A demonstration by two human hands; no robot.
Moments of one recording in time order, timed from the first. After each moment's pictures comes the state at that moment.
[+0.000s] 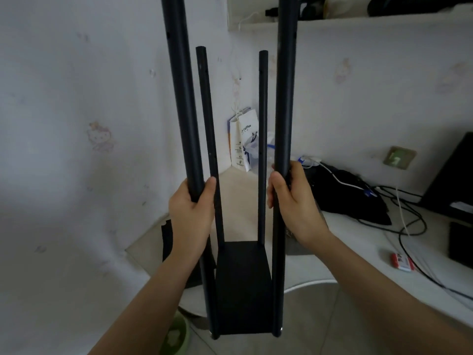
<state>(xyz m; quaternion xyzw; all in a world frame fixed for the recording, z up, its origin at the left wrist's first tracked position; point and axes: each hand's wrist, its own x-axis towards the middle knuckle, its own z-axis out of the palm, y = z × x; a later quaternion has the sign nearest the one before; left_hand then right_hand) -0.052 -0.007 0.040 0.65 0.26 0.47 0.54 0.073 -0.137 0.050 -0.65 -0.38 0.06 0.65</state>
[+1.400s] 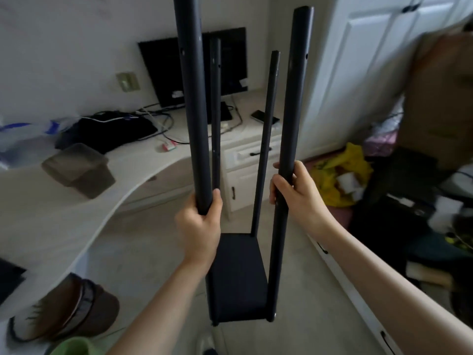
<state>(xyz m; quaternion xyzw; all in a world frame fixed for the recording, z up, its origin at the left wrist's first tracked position) -0.228 -0.439 -0.059 0.78 -0.05 0.17 0.60 -0.251 -0.631 -0.033 -0.75 0.03 -0.15 0.64</state>
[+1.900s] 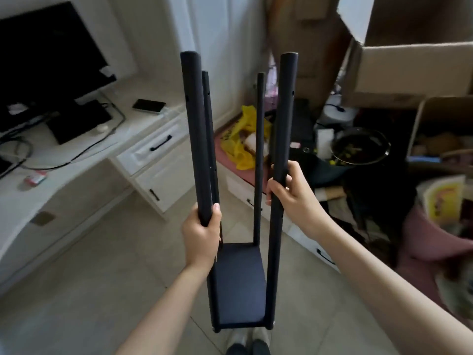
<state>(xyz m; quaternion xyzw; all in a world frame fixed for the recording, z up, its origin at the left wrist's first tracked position) -0.286 -0.598 -0.130 0.77 -0.15 -0.11 0.61 -0.396 -0.766 -0.071 -0.73 0.25 -0.20 0.60</state>
